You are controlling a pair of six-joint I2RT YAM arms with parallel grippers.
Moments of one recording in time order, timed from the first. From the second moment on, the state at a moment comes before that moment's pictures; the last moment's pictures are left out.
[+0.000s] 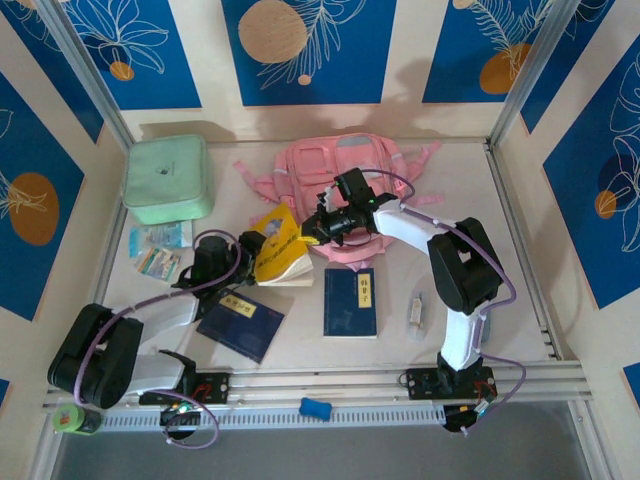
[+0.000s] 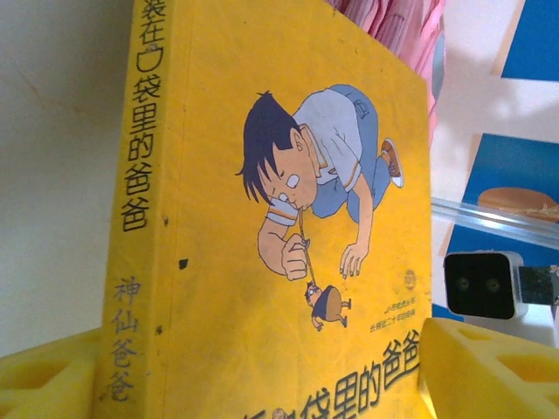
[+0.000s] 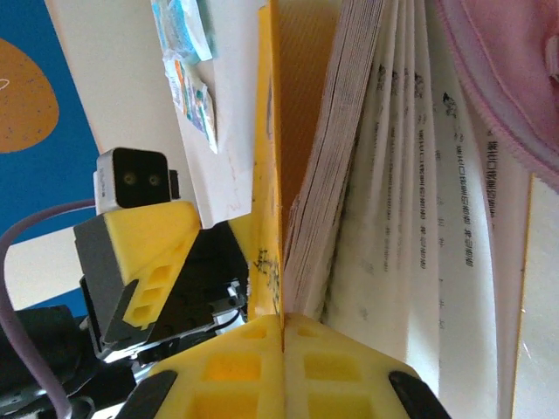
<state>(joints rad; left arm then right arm) -0.39 1.27 0.38 0.40 0.24 -1.48 0.54 1.88 1.31 -0.34 -0.84 0.89</state>
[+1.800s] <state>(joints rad) -0.54 1.03 0.66 0.16 0.22 -1.24 0.46 1.45 1.01 -0.08 -1.08 1.01</state>
